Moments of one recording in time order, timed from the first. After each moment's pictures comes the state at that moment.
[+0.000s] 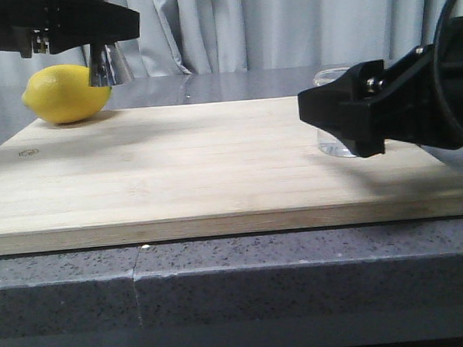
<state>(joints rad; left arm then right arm) -0.11 1.70 -0.99 -1.76 1.16 2.13 0.48 1.41 -0.28 0.01 -0.98 -0.06</state>
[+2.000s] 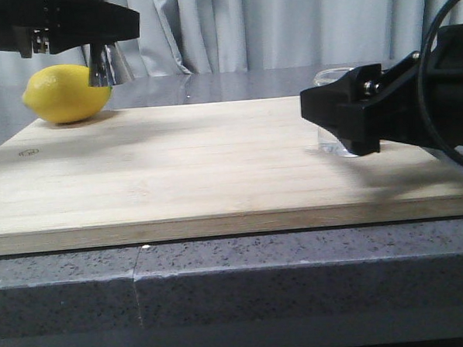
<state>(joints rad) -0.11 1.70 -0.99 -1.76 1.16 2.13 0.46 1.48 -0.29 0.01 -1.07 -0.06</state>
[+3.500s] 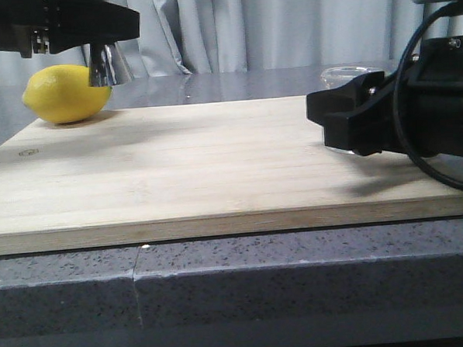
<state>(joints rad) -0.11 1.70 -0.99 -1.76 1.16 2.12 0.46 1.56 -0.31 0.01 -1.14 -0.06</state>
